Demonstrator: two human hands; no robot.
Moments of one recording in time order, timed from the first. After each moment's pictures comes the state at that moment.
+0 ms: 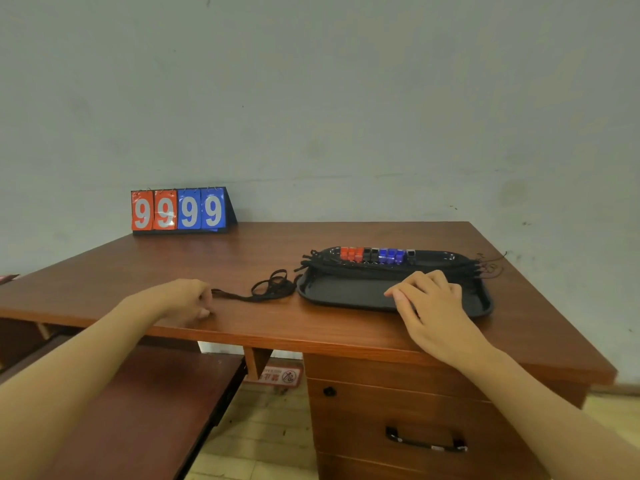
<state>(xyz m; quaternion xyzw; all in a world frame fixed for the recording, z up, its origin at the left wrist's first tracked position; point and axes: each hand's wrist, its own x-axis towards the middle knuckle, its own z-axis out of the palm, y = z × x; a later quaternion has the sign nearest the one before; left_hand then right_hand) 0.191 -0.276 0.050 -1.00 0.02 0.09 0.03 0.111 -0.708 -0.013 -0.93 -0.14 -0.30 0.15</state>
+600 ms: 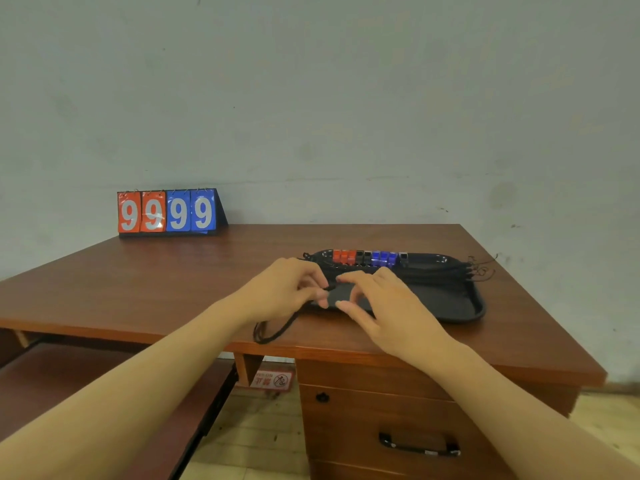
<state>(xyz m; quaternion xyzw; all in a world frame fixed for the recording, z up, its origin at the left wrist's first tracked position) 0.153 -0.439 0.067 -0.92 0.30 -0.04 -0.24 0.099 -0.653 0.025 -0.92 -0.23 -0.26 0.18</state>
